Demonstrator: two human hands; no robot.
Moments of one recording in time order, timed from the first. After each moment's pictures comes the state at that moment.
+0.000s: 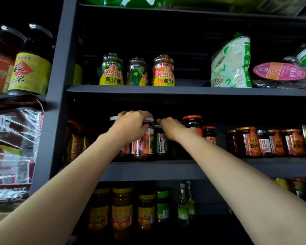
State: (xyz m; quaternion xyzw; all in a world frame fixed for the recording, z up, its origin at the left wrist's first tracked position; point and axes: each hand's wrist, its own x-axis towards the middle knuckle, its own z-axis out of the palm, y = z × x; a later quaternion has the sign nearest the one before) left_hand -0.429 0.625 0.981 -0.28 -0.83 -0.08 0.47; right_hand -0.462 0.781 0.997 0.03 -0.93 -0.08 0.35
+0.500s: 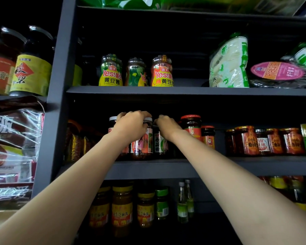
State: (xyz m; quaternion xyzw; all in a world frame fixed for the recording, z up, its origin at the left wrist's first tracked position) left_hand -0.420 0.633 0.979 -0.24 -0.84 -0.11 0.47; right_hand -0.467 0.778 0.992 0.05 -0.91 -0.04 0.41
